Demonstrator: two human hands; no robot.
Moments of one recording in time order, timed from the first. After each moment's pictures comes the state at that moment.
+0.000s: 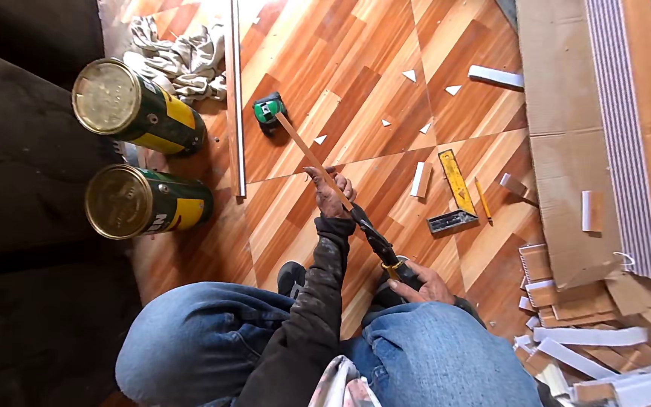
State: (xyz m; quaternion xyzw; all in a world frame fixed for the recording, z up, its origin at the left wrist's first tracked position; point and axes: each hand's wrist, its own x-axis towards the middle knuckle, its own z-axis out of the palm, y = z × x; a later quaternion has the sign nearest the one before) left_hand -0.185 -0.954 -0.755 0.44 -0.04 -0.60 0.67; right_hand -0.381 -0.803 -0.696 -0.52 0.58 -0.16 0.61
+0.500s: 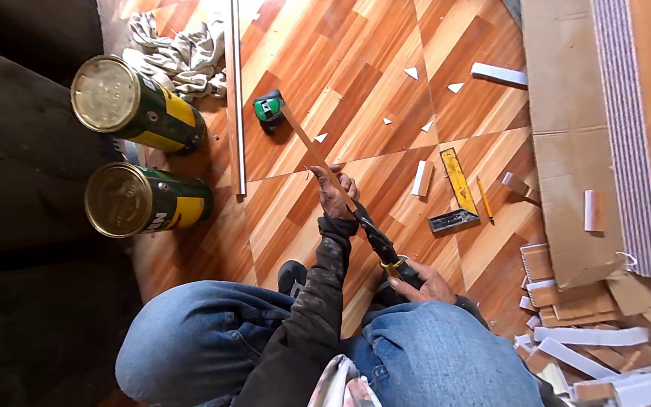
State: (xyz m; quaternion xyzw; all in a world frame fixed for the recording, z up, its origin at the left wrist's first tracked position) left_hand -0.188 -0.950 -0.764 0.40 -0.08 -0.61 0.68; right_hand -0.380 -0.805 -0.694 -0.53 0.57 -0.16 0.61
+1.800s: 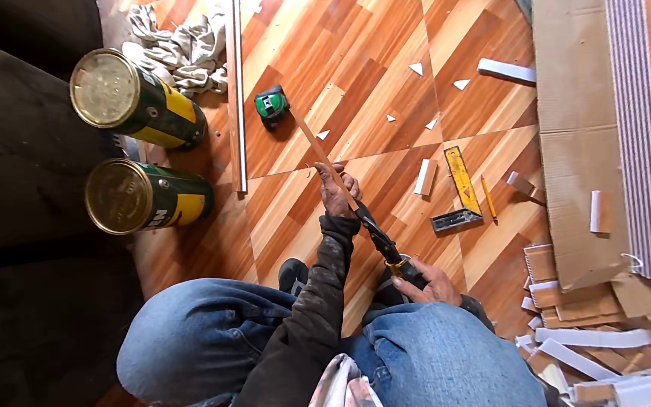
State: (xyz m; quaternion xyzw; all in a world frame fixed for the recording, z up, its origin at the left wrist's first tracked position) left_hand -0.189 -0.952 -0.756 0.45 -0.03 -0.62 0.64; right_hand -0.384 -0.806 -0.694 -0.59 0.58 -0.14 0.55
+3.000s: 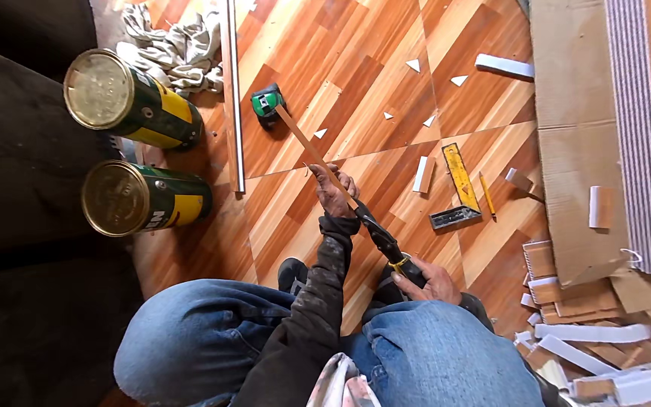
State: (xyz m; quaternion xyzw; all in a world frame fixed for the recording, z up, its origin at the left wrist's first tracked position) left_hand -0.193 -0.950 -0.763 0.44 -0.06 -0.58 0.68; right_hand -0.382 -0.806 -0.688 -0.61 0.60 -0.13 0.50
